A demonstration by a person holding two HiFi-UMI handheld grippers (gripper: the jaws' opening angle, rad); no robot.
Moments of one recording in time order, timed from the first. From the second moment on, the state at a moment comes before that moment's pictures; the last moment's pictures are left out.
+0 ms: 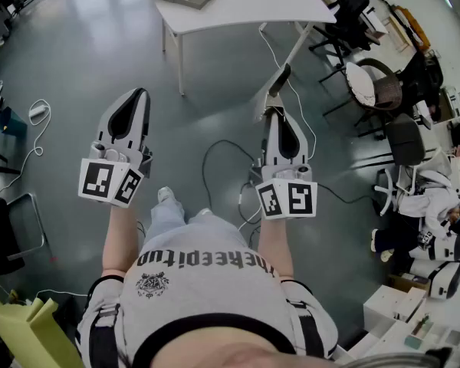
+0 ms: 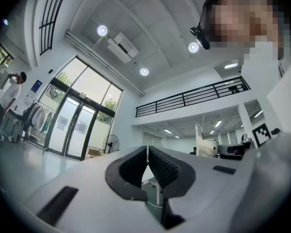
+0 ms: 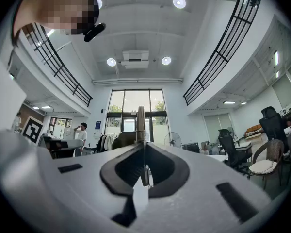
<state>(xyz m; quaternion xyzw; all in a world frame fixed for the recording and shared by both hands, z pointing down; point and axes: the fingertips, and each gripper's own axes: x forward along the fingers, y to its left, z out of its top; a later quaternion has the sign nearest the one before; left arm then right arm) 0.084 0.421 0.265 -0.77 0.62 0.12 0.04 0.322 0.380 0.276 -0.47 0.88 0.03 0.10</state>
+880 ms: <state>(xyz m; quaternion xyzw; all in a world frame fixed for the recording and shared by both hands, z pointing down) 0.016 0.373 0.248 -0.78 0.61 0.13 0.06 0.258 0.337 0.266 -0.49 0.86 0.03 0.12</state>
